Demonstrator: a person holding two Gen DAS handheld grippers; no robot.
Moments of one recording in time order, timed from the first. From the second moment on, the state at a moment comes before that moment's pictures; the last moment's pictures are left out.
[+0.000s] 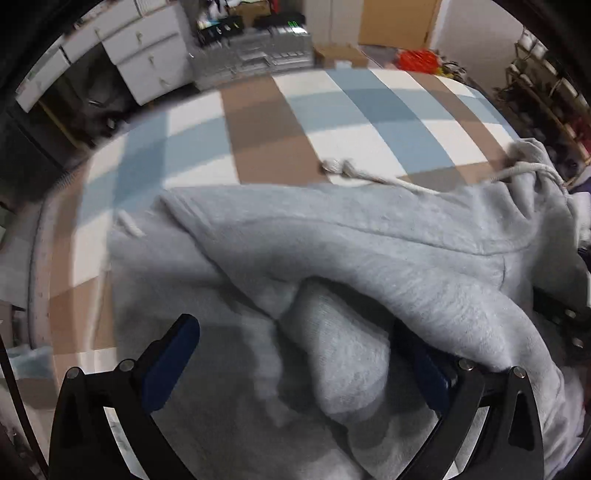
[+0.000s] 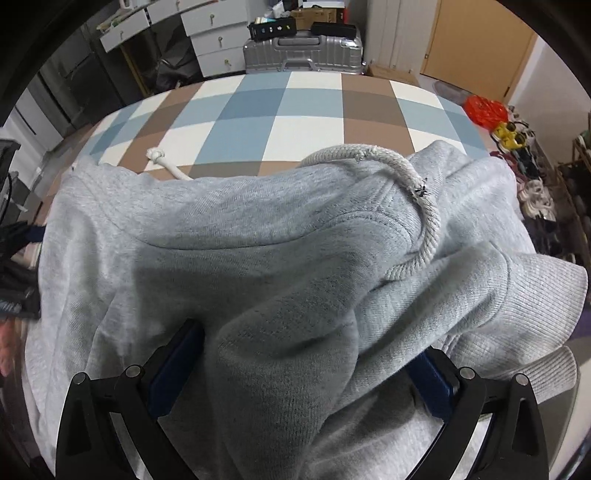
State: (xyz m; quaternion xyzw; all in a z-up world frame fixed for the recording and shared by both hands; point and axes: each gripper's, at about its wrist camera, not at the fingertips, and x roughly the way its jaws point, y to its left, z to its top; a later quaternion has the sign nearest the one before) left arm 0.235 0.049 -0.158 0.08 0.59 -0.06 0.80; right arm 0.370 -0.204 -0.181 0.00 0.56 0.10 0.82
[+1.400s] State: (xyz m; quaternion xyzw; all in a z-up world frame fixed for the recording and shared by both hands) left arm -0.166 0.154 -0.158 -0.20 0.48 -0.05 0.85; right arm 0.004 -0.239 -0.100 0.20 0.30 0.25 0.90
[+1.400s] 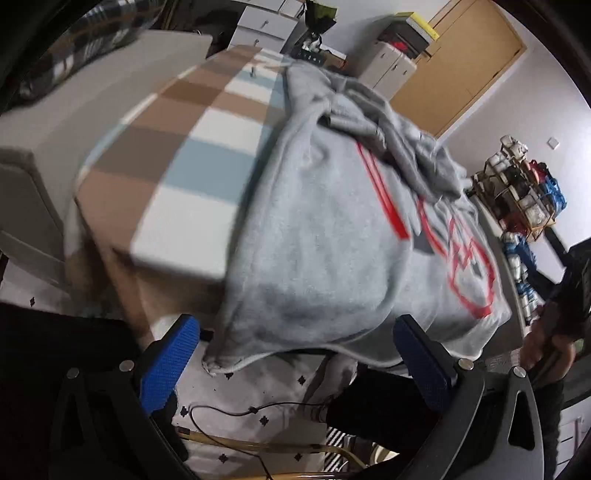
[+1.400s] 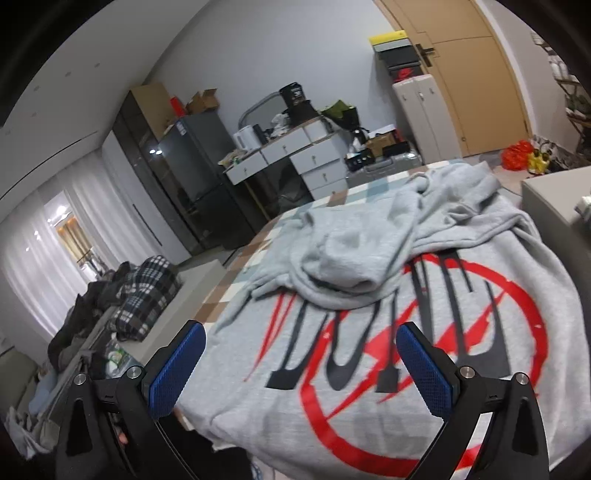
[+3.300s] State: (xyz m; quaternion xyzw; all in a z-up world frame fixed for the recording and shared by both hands) left arm -0.049 0.131 -0.064 -0.19 0.44 -0.32 0.82; right arm 0.011 -0.041 -0.129 0.06 0.44 0.44 0.78
